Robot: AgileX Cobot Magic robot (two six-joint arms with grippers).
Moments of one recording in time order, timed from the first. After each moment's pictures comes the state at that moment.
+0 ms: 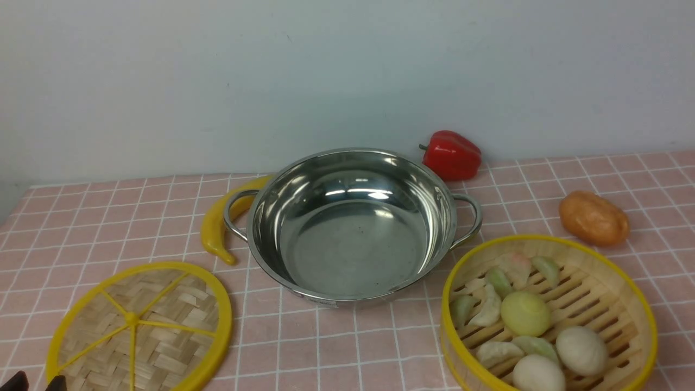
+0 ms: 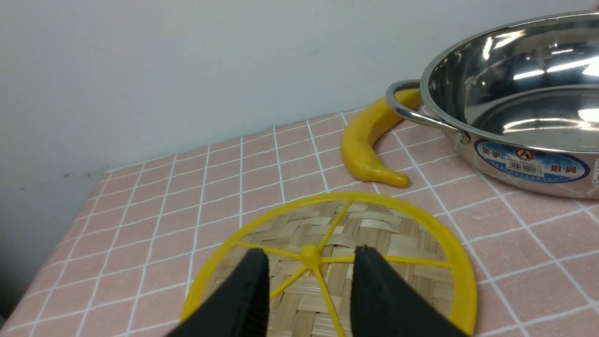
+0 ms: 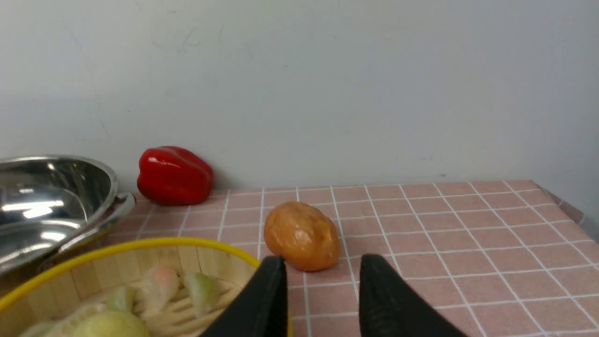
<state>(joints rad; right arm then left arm) 0.00 0.00 0.01 -0.12 0.20 0.30 0.01 0.06 0.01 -0.07 0.21 0.24</state>
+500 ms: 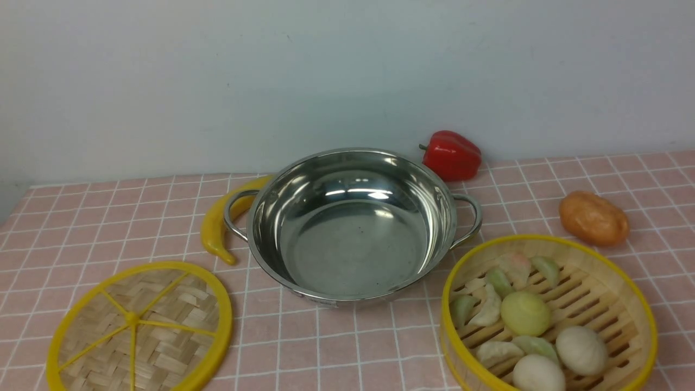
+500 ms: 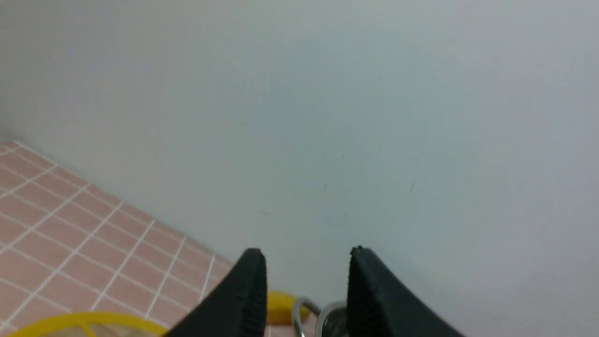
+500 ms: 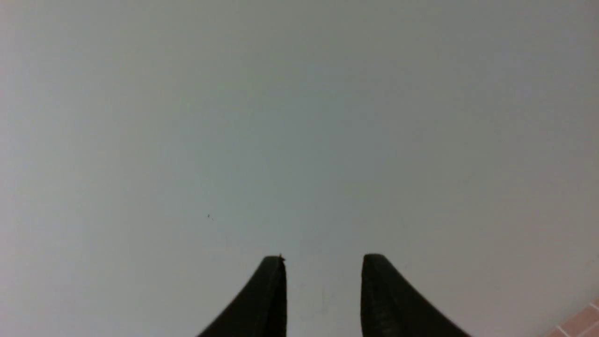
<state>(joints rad) 0.00 0.00 0.01 0.28 -0.21 0.57 0.01 0.06 0.01 -0.58 -0.16 -0.02</state>
